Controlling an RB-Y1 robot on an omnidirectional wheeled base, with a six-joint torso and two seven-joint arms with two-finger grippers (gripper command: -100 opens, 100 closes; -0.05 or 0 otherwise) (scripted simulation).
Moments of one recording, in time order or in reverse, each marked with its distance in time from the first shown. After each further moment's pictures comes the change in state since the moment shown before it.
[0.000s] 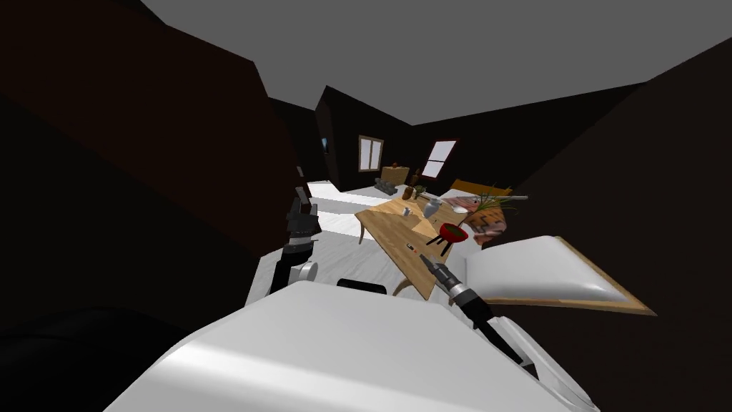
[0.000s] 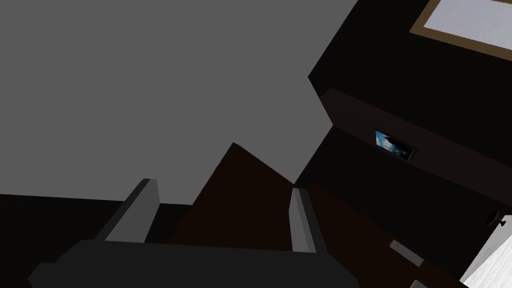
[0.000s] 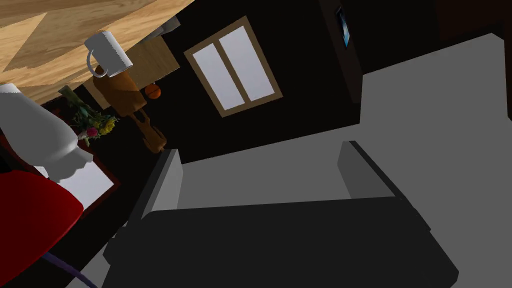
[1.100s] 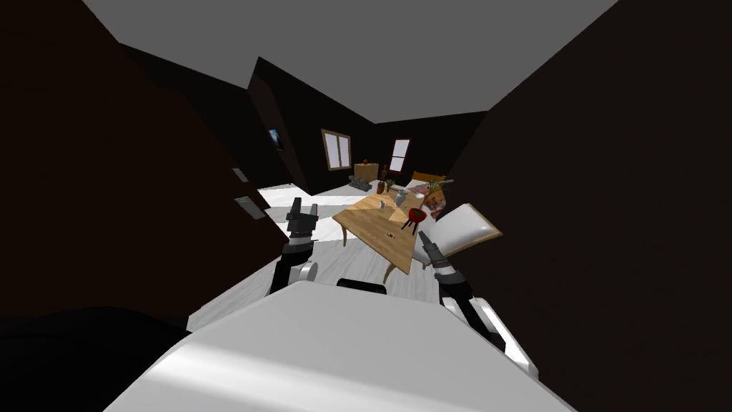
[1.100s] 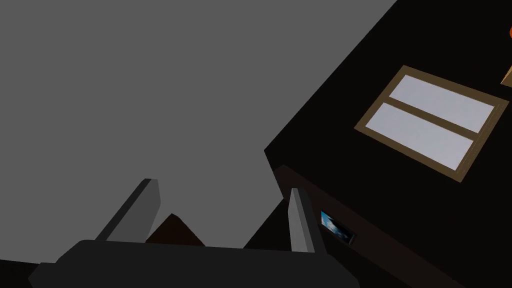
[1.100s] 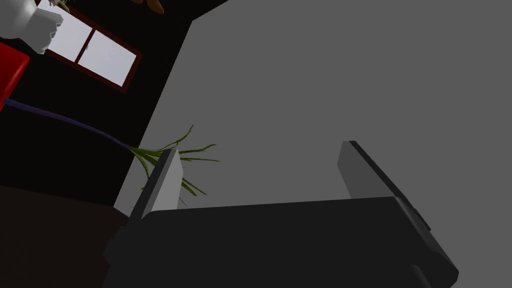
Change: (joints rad) left arm 0.000 0.000 0.000 0.000 0.000 0.000 0.000; right arm -0.053 0.227 0.004 -0.304 -0.207 0.009 -0.039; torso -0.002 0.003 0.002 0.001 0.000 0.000
